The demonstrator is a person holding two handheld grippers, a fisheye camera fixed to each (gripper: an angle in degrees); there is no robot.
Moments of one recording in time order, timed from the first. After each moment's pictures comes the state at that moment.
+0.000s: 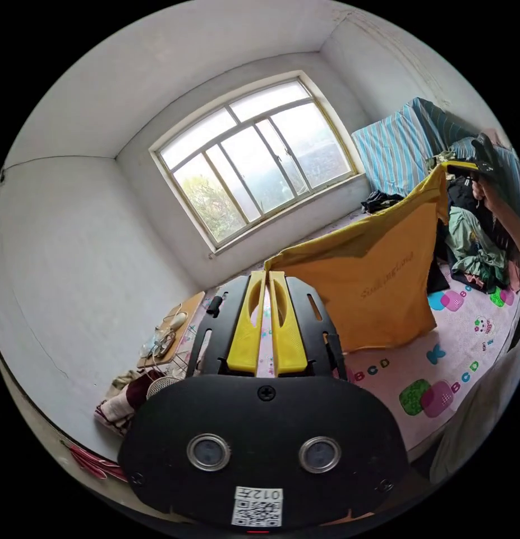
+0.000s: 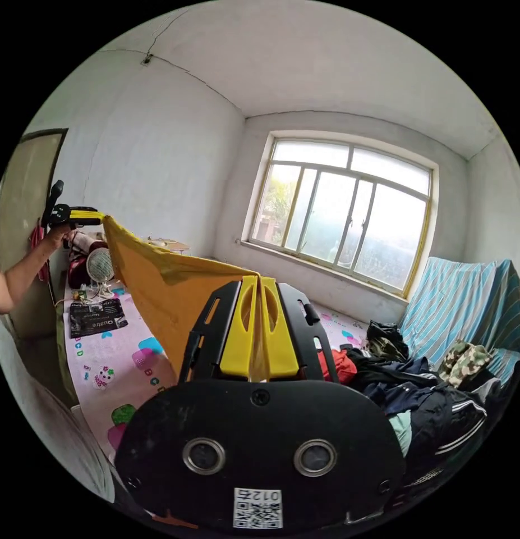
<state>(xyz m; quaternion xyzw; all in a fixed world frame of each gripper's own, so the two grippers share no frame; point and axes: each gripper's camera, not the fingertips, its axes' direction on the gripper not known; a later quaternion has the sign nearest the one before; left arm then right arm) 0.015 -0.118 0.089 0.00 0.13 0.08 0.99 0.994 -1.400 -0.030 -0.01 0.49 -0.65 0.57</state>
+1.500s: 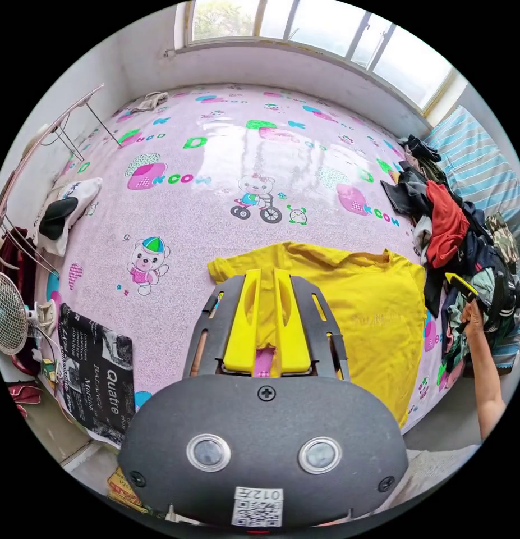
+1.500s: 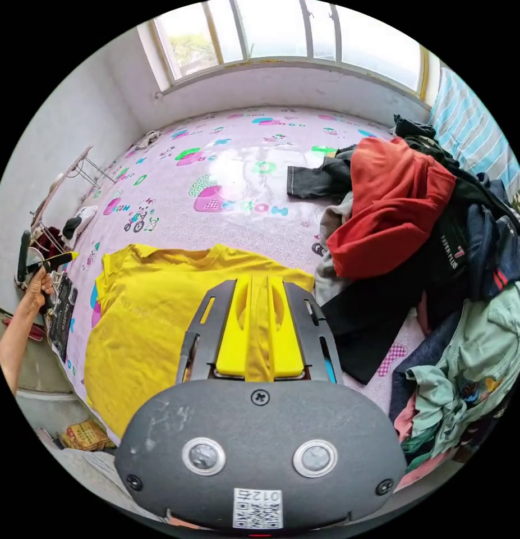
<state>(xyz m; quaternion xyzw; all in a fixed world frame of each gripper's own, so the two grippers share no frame) 0.150 -0.010 0.630 -0.45 0.32 -0.10 0.83 1.259 -1.729 0.247 -0.18 0.71 -0.20 0.65</state>
